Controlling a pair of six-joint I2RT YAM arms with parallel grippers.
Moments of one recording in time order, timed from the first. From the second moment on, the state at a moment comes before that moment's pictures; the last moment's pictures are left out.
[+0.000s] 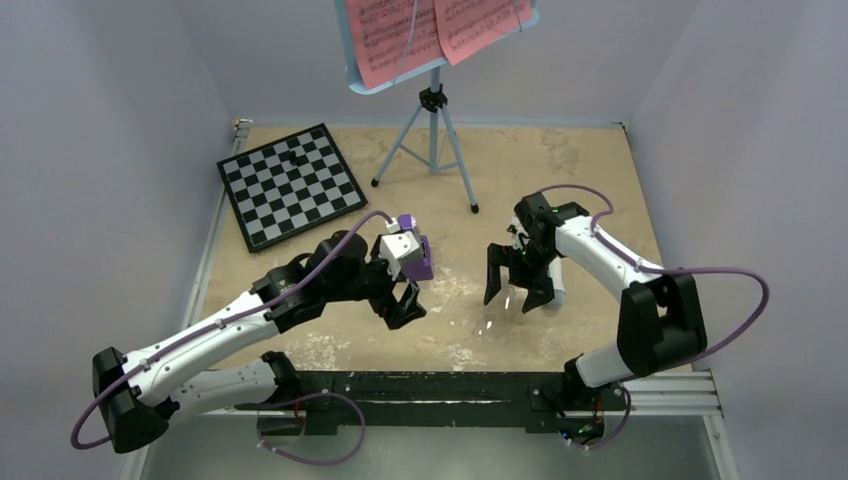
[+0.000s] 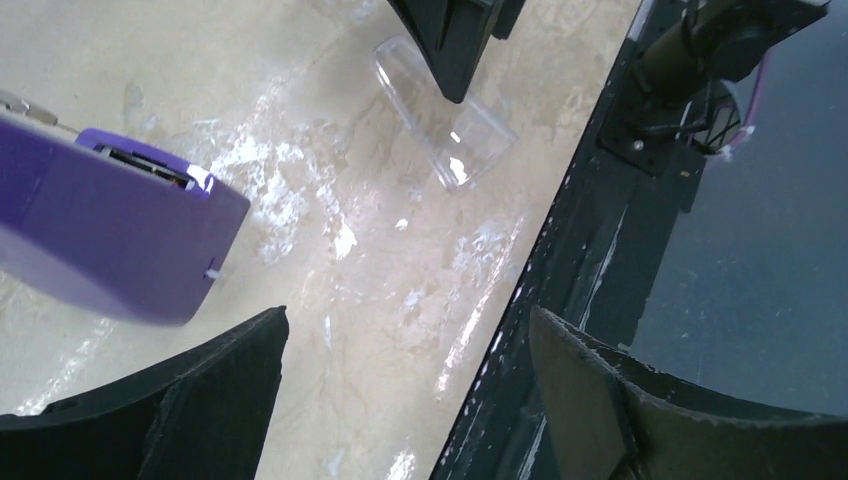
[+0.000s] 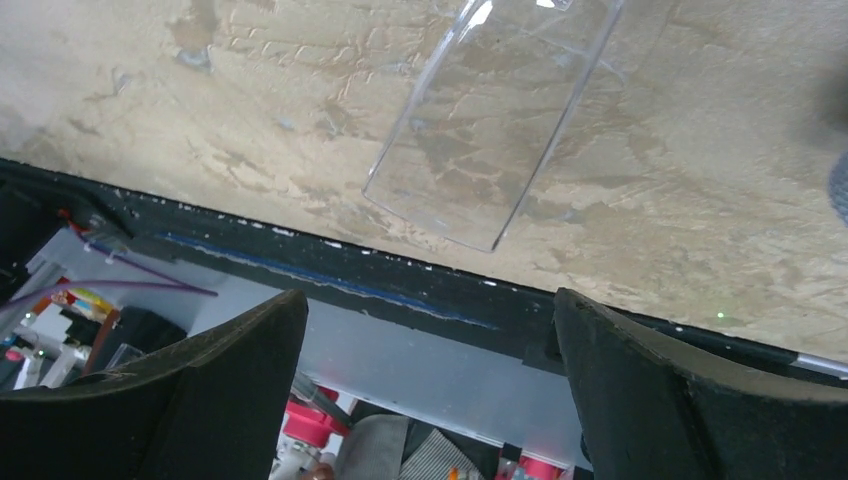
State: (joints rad) left arm -0.93 0.96 0.86 -0.42 0.25 -0.12; right arm 0.33 1.45 1.01 -1.08 -0.36 0.41
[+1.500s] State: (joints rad) left arm -0.81 0.81 0.74 -0.40 0.30 -0.12; right arm 0.54 1.80 1.10 -1.00 -0.04 0.79
